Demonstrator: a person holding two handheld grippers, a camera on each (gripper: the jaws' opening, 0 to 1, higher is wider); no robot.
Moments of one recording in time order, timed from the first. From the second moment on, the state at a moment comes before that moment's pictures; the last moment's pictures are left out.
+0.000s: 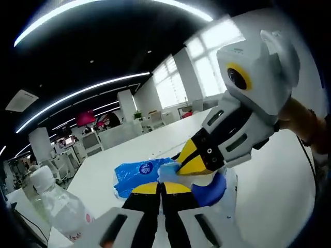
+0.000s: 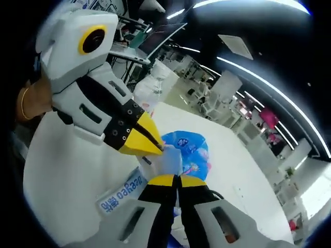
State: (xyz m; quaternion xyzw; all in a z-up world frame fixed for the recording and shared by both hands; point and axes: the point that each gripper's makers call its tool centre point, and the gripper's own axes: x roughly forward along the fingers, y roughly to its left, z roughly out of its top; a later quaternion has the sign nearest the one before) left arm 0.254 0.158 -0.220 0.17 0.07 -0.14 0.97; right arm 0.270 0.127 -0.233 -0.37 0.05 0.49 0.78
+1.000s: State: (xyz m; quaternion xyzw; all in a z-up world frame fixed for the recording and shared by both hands) left arm 0.259 0.093 -0.184 0.18 0.01 -0.19 0.97; right arm 0.262 0.059 -0.188 -0.36 0.01 0.42 0.83
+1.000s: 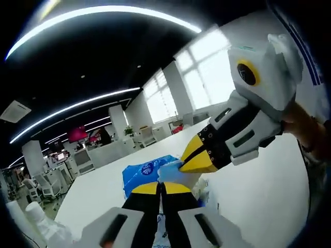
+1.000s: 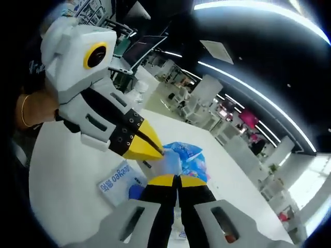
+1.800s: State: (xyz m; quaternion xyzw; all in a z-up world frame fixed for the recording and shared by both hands) left arm 0.266 0.008 -0.169 0.16 -0.03 -0.27 0.95; right arm 0.253 -0.027 -0.170 -0.33 0.00 0.33 0.88
